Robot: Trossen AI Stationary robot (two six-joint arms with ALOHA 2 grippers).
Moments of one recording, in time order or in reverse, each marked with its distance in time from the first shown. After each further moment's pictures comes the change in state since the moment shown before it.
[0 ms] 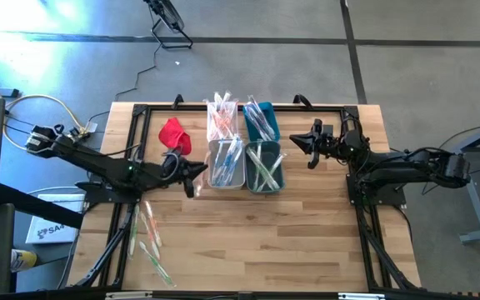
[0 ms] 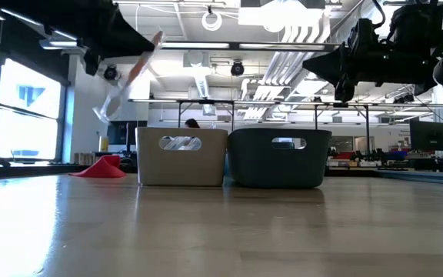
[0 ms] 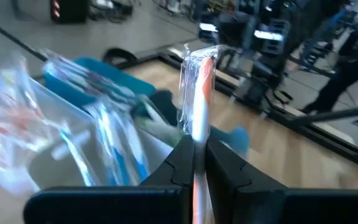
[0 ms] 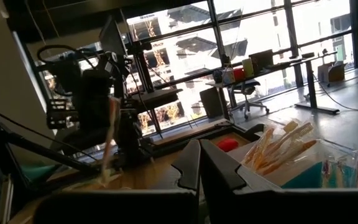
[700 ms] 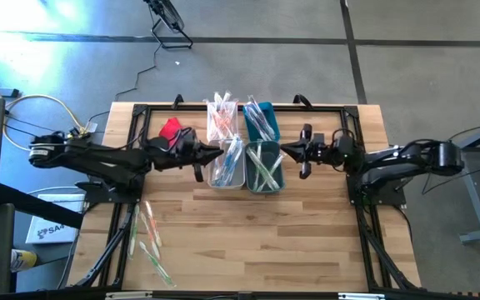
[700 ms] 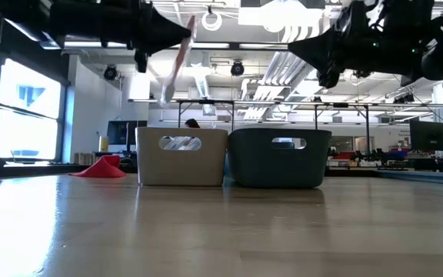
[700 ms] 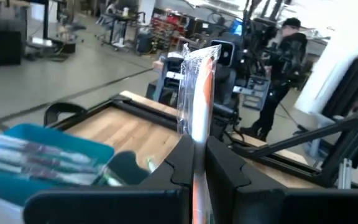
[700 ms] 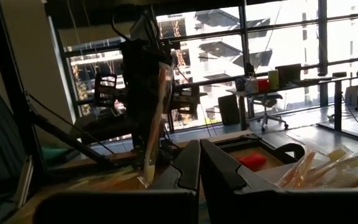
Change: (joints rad) left arm 0.361 0.184 0.024 0.434 0.550 0.203; right arm 0.208 0.125 0.091 0.070 0.104 -0.129
